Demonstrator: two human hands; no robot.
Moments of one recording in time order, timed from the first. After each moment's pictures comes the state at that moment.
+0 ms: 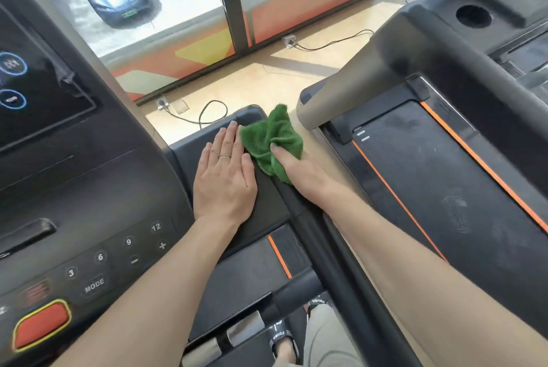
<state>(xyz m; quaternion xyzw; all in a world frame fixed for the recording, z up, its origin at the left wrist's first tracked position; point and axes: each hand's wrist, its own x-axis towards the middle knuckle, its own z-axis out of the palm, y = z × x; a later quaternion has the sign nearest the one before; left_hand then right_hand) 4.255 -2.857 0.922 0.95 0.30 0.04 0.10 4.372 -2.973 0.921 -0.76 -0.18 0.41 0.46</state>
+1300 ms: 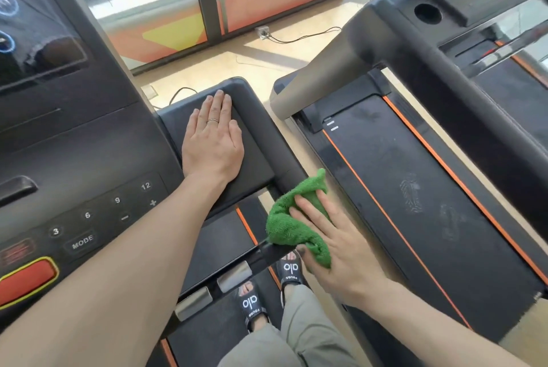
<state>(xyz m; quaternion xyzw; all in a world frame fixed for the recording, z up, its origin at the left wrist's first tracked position) 4.251 -2.857 0.927 0.95 0.29 0.04 0.12 4.245 -3.150 0.926 -0.85 -0.46 0.14 0.20</state>
